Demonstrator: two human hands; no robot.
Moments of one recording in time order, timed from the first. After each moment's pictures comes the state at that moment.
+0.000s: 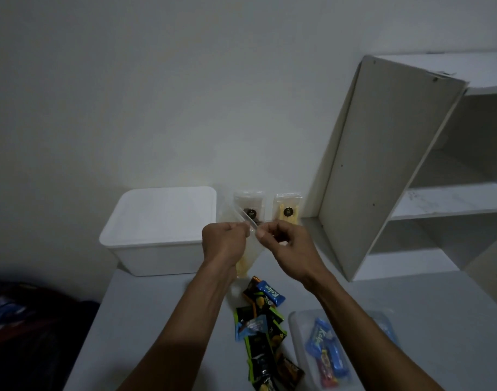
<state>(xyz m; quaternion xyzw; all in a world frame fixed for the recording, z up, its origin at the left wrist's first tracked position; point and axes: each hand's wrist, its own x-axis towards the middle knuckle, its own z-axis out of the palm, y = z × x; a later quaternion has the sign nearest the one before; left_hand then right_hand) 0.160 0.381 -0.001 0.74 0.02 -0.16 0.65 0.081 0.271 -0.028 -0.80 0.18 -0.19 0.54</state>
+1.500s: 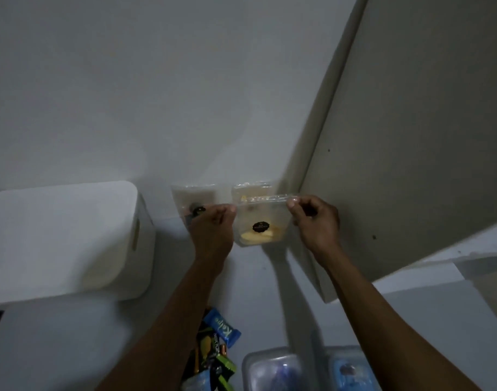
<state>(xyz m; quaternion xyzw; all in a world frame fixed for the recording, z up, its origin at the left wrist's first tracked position) 0.288 0.169 -0.150 0.76 -0.06 -0.10 0.64 0.185 0.008 -0.139 -0.70 0.37 -0.28 0.54</state>
